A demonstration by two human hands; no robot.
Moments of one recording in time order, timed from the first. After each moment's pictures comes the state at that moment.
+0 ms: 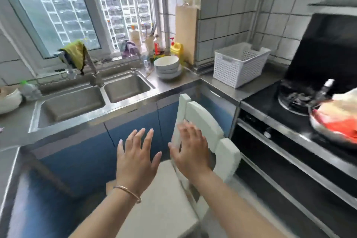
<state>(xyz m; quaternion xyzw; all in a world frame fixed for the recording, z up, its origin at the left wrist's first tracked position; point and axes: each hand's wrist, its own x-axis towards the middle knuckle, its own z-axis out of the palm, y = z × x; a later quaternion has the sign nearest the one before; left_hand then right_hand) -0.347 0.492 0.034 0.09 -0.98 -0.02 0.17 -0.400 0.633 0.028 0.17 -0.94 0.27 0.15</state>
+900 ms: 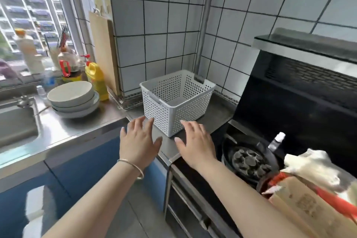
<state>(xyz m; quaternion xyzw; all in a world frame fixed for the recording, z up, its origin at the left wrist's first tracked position) -0.847 0.817 0.064 0.02 -0.99 -0.12 0.11 -0.851 0.978 0.072 0.11 -0.98 0.17 0.08</state>
